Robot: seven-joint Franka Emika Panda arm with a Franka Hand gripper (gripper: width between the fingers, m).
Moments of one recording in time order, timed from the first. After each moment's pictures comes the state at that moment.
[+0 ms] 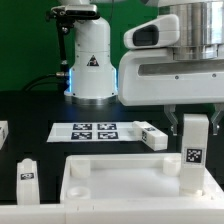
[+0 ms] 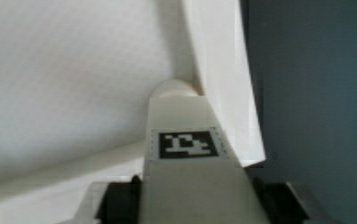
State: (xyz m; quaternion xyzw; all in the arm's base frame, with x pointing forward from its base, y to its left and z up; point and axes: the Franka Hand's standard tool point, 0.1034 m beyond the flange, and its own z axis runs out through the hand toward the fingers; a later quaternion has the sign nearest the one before) arm 0.634 0.113 0.112 -0.96 0.28 -0.02 0.06
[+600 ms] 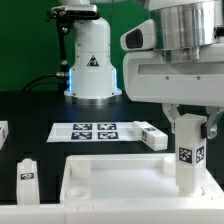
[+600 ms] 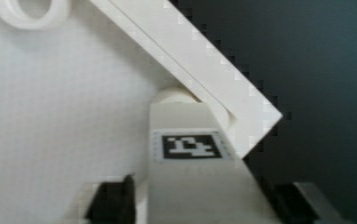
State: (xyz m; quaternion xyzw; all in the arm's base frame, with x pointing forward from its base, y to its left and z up) arm 0.630 0.111 0.111 -0.96 0.26 -0.01 0.06
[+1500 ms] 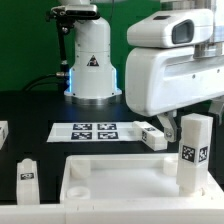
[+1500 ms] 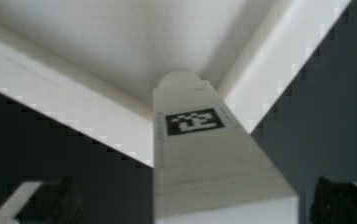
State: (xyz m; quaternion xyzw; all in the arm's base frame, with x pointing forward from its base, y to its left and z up) arm 0.638 0.110 0.117 -0.97 -0.24 -0.02 0.03
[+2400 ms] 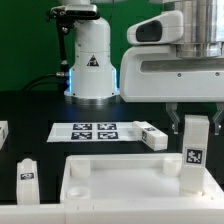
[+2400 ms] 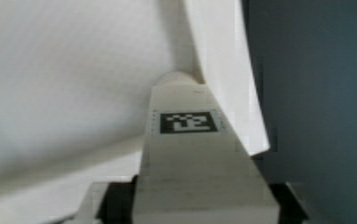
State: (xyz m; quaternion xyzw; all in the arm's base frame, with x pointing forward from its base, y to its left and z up) arm 0.638 0.112 0.115 -0.96 0.29 -0.02 0.04
